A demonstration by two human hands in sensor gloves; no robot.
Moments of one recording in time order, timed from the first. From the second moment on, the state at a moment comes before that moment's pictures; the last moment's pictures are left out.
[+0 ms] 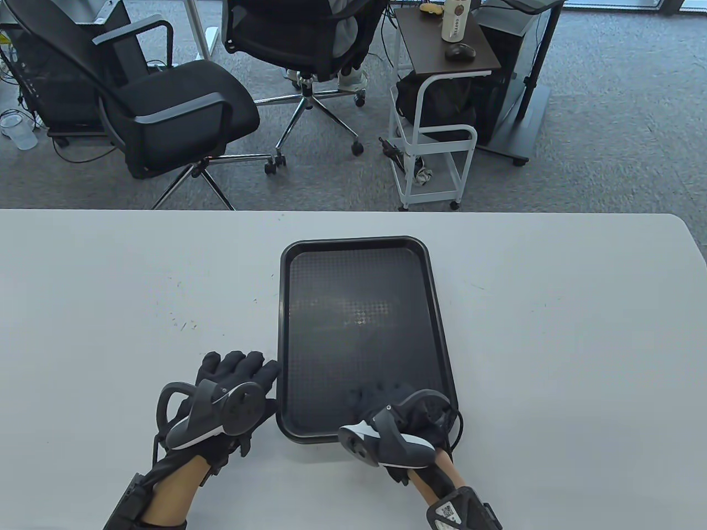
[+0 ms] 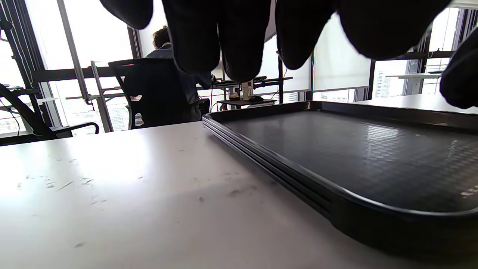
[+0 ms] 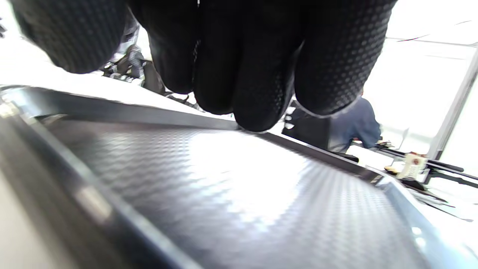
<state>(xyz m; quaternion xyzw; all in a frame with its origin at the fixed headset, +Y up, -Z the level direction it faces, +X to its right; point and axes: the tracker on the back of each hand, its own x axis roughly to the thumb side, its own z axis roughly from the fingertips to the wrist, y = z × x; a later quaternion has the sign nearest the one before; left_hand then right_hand) -0.215 -0.673 -0.255 0.00 -0.17 -0.03 0.98 0.032 -0.699 -0.241 -0.26 0.12 -0.95 0.10</state>
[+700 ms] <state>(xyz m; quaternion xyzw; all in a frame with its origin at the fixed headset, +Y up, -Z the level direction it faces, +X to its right) -0.212 -0.669 -0.251 0.05 -0.18 -0.02 0.98 0.139 -0.674 -0.260 -0.08 0.19 -0.98 0.07</state>
